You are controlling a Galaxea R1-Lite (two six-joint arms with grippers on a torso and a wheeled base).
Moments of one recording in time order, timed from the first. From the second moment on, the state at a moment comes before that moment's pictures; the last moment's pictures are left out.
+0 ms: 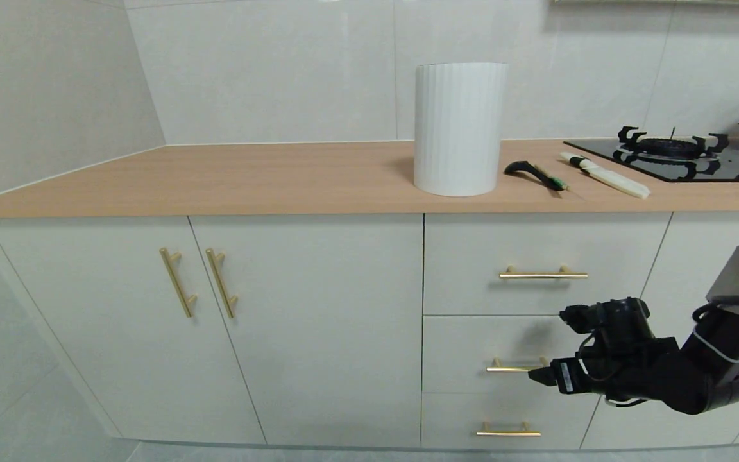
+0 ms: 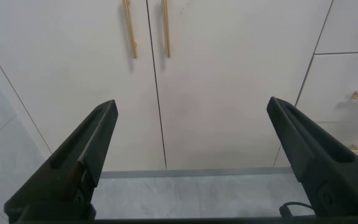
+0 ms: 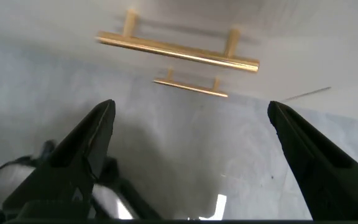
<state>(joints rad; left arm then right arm) 0.01 0.00 0.00 0.00 -0.05 0.02 0.18 2.19 -0.66 -0.71 0.06 0.07</state>
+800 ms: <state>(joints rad) 0.01 0.00 0.00 0.00 -0.05 0.02 0.21 2.39 -0.69 -1.01 -0.12 0.10</state>
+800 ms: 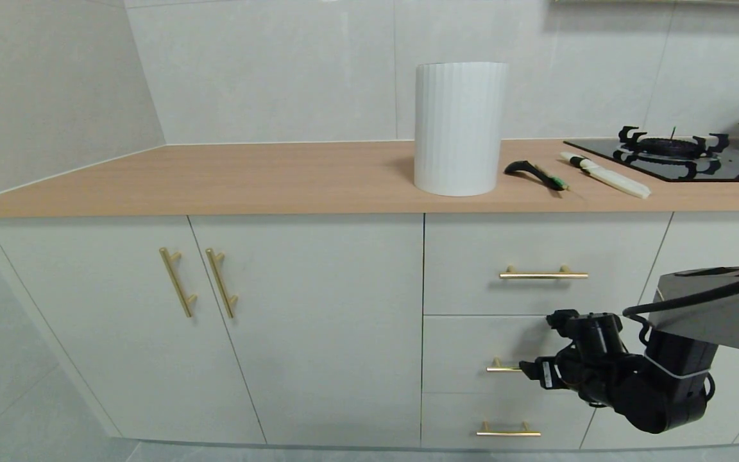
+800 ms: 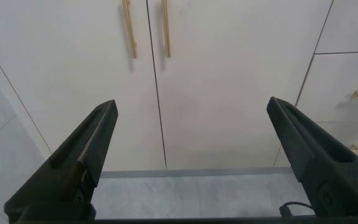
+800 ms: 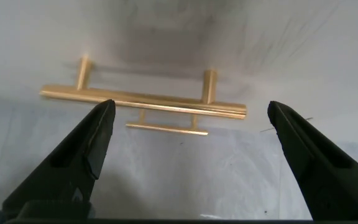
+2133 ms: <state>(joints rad) 0.01 0.00 0.00 0.00 -0.05 0.02 0.21 2.48 -0.75 -1.00 -0.21 0.11</state>
